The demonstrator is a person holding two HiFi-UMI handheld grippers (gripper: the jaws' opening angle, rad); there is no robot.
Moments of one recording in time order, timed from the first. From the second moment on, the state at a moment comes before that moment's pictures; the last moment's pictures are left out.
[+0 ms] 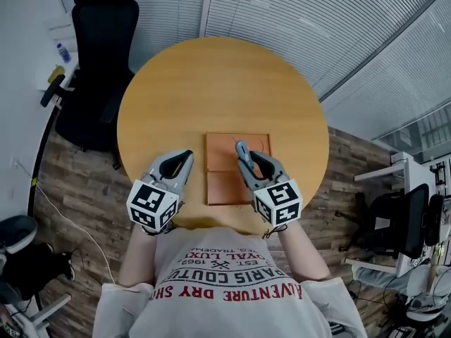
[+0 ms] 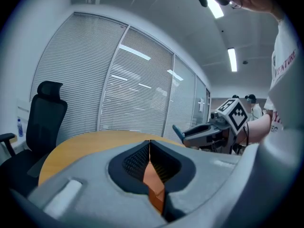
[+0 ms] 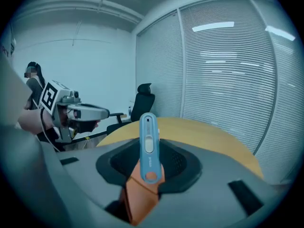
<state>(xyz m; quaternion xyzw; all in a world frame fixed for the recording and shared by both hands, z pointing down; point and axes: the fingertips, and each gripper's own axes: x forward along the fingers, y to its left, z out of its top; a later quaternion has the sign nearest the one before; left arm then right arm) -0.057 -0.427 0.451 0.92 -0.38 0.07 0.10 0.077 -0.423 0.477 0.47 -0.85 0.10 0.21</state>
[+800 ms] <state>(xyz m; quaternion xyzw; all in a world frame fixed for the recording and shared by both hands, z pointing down) -0.055 -0.419 0.426 0.92 -0.39 0.07 0.07 0.098 -0.415 0.418 0.56 -0.82 0.04 0.07</state>
